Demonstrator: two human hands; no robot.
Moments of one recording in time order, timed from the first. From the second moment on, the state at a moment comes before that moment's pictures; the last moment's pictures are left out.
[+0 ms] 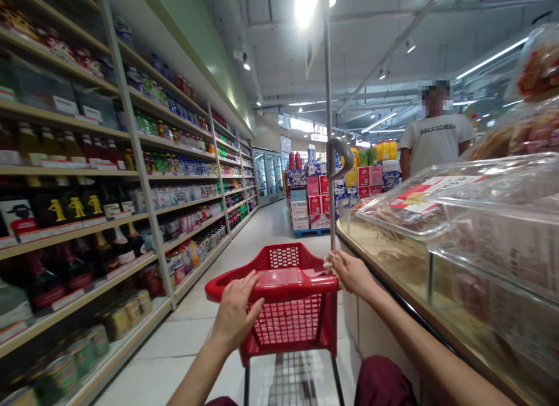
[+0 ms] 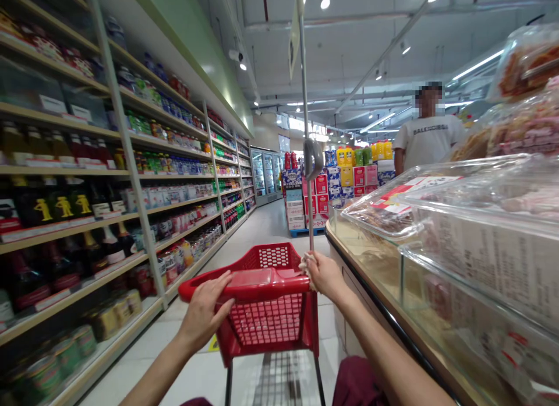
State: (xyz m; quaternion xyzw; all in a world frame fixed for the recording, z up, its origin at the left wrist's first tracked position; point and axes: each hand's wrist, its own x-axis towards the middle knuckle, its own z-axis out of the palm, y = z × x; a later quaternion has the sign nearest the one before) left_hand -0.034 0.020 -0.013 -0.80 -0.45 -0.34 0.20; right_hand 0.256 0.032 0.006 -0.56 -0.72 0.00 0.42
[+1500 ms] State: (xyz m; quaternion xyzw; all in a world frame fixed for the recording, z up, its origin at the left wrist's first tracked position) left_hand -0.007 -0.006 0.006 -0.74 -0.59 -0.27 0.17; right_hand 0.215 0.049 -0.004 -0.47 -0.72 -0.09 0.51
